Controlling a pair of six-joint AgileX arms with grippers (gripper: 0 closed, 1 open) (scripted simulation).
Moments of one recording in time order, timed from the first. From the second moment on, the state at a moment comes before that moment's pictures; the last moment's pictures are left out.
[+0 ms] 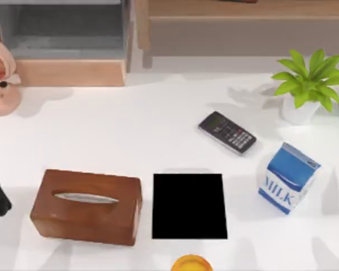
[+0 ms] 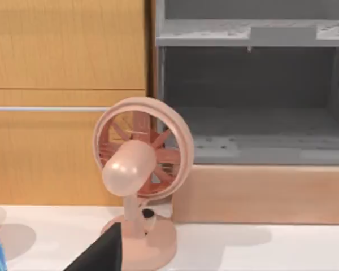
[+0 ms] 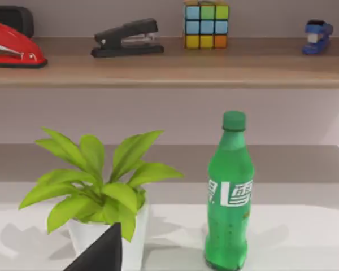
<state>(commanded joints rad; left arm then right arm) 0.00 0.00 0.00 0.00 0.00 0.00 0.00 0.00 0.00 0.00 0.00 0.00</state>
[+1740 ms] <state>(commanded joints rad) 0.00 0.00 0.00 0.00 0.00 0.00 -0.07 1.78 1.30 -1.08 0.00 -0.39</state>
